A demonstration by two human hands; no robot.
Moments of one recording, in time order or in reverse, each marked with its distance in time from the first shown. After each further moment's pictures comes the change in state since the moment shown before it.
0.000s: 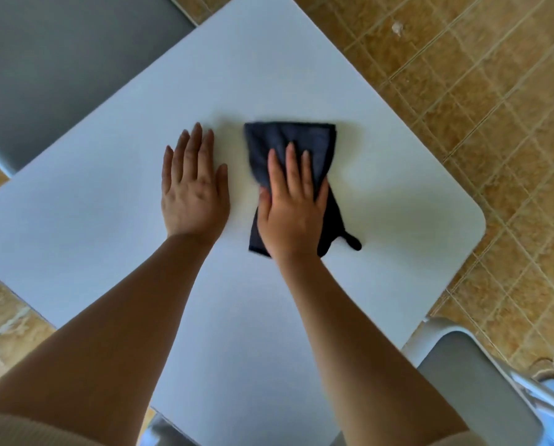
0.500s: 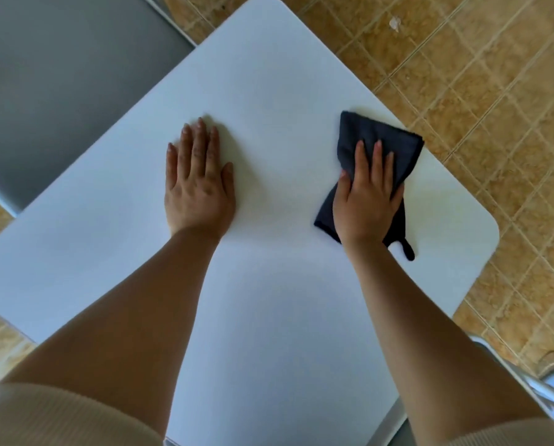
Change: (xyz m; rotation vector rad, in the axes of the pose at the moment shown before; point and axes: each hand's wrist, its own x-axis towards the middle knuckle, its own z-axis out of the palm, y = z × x) left_hand 0.051 -0.012 0.018 0.059 -0.127 0.035; right_hand 0.059 0.078 -0.012 -0.044 -0.054 0.335
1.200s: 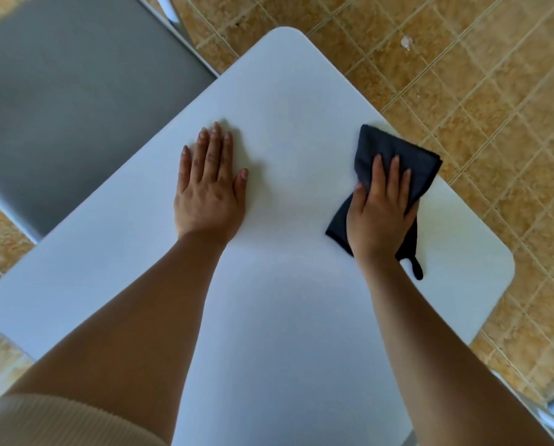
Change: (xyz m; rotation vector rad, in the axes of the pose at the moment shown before) left_hand 0.037 -0.009 -0.007 0.045 -0.069 0.030; right_hand 0.024 -0.019 -0.003 -0.002 -0.068 0.068
